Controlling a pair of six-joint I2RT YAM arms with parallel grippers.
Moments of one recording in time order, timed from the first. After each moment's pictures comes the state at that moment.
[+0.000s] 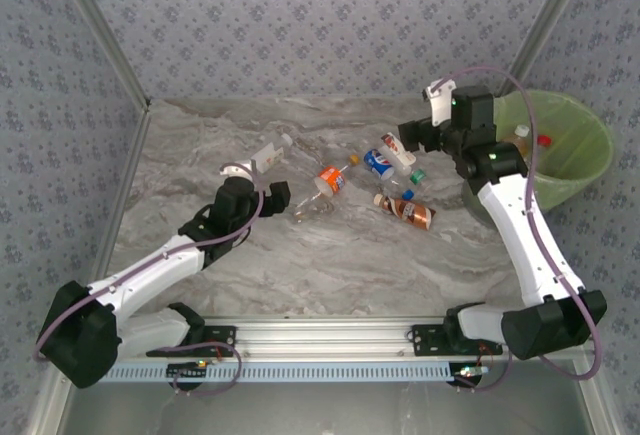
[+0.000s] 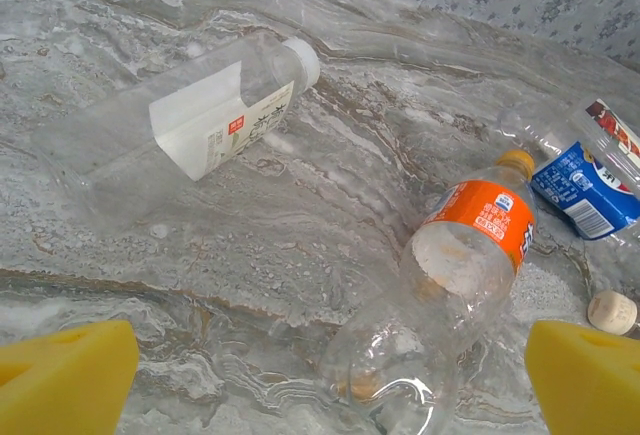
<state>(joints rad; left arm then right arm) -0.63 1.12 0.64 -0.03 -0.28 -0.55 0.24 1.27 1.40 -0.66 0.05 -0.16</state>
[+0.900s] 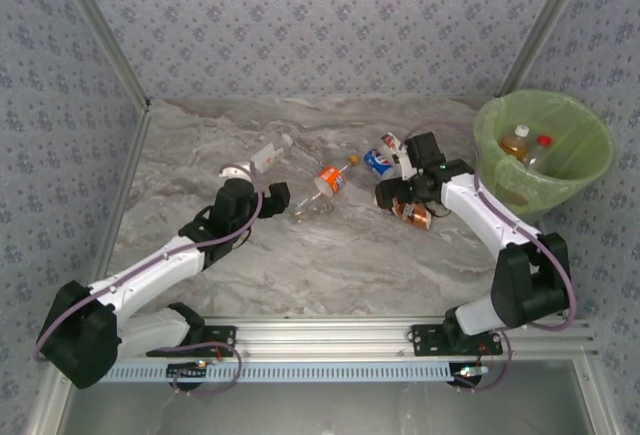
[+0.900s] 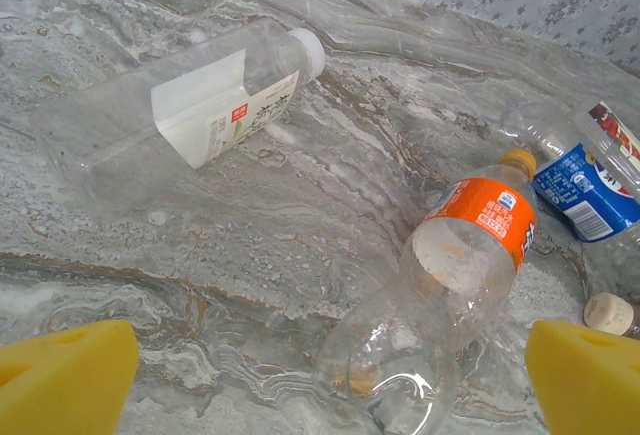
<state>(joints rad) -0.63 1.12 0.62 -0.02 -0.28 -0.59 0.31 1.46 1.06 -0.70 -0.05 0.08</state>
